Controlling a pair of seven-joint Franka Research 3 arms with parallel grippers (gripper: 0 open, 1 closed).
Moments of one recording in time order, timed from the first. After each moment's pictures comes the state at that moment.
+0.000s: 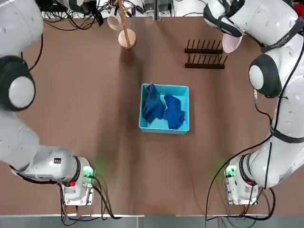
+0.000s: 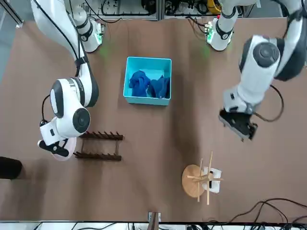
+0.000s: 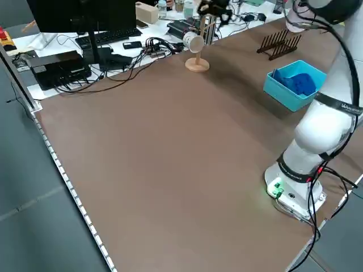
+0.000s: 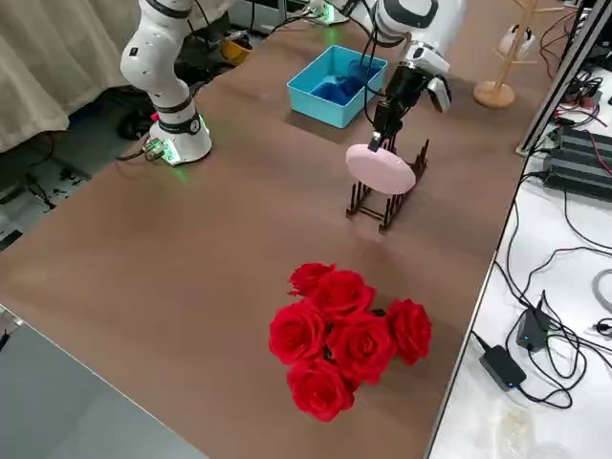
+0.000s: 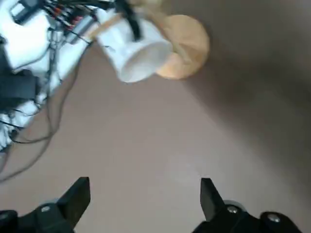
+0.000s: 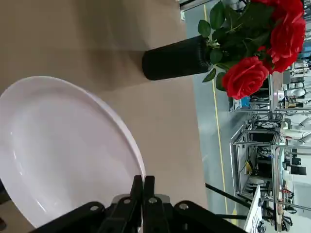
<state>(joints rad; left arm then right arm) -0.06 0.14 -0.29 -1.80 0.21 2.09 0.34 0.44 0.56 -0.19 -1.41 -0.73 1.54 0.65</state>
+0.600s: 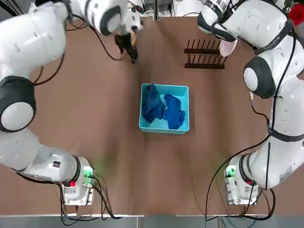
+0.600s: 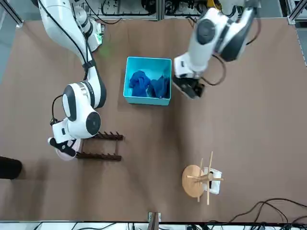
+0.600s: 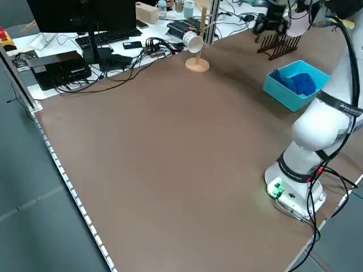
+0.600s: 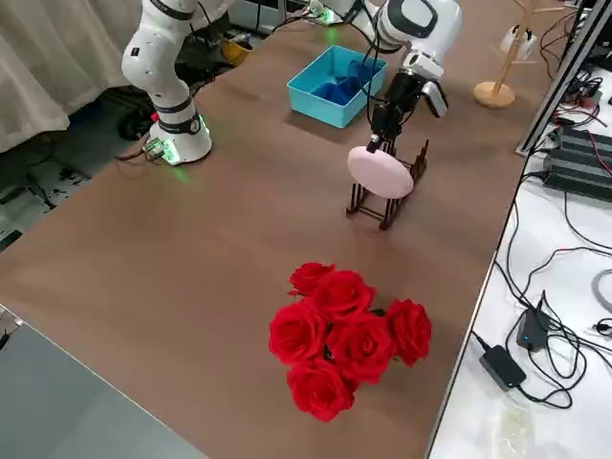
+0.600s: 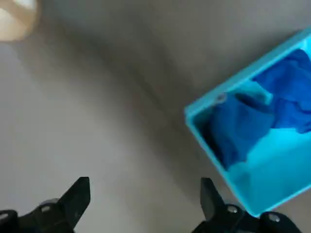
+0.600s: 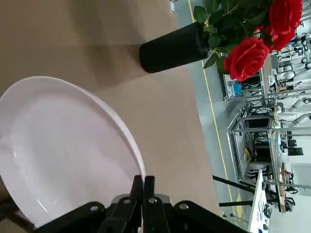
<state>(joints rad) -0.19 0.18 -0.56 -1.88 0.05 1.96 -0.09 0.48 0.61 -0.18 -1.41 -0.73 1.51 0.80</state>
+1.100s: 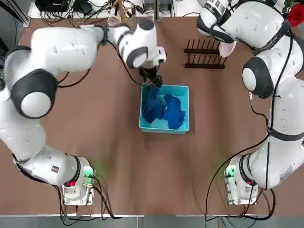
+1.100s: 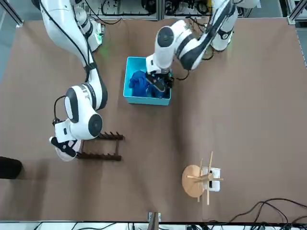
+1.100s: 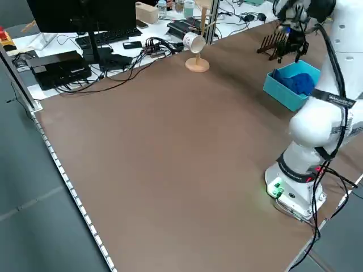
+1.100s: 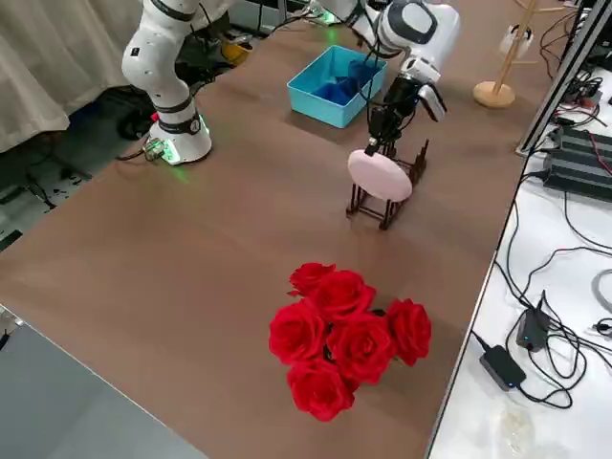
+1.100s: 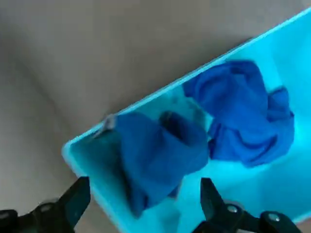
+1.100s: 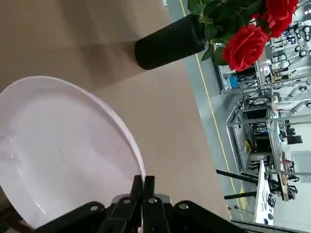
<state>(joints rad) -0.34 0.43 -0.62 -1.88 0.16 2.21 -0.47 0.48 0.64 -0.18 -1.41 -0.73 1.50 0.88</state>
